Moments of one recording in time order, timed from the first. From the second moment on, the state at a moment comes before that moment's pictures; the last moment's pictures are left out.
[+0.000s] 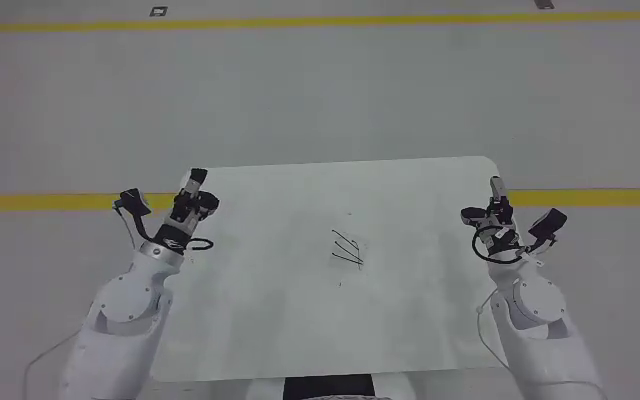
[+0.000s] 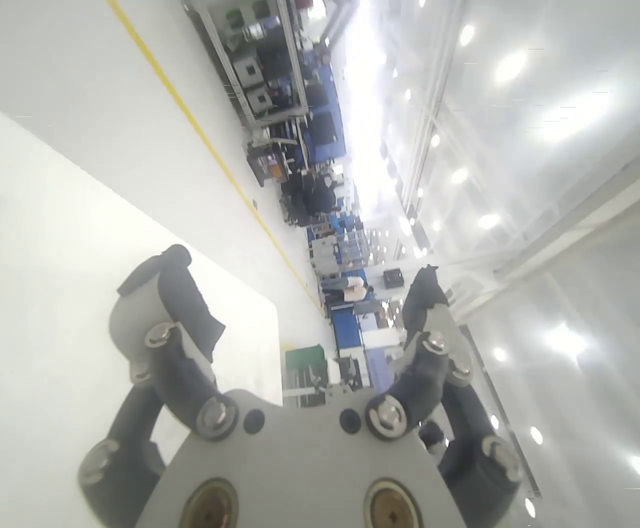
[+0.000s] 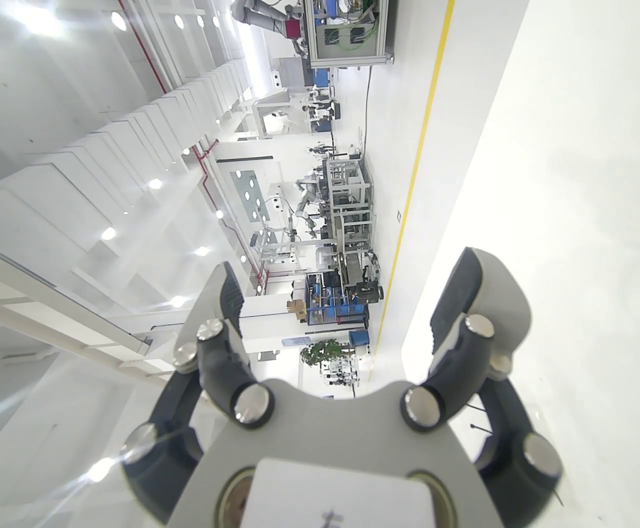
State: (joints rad) left arm 1.66 -1.13 -1.59 -1.82 -0.19 -0.16 -0.32; right arm -1.73 -1.15 1.60 -1.80 0.42 0.00 0.00
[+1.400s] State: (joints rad) left arm 1.44 -1.13 -1.25 -1.78 0.08 -0.16 -0.65; right arm -1.73 -1.15 1.60 -1.80 0.42 0.00 0.00
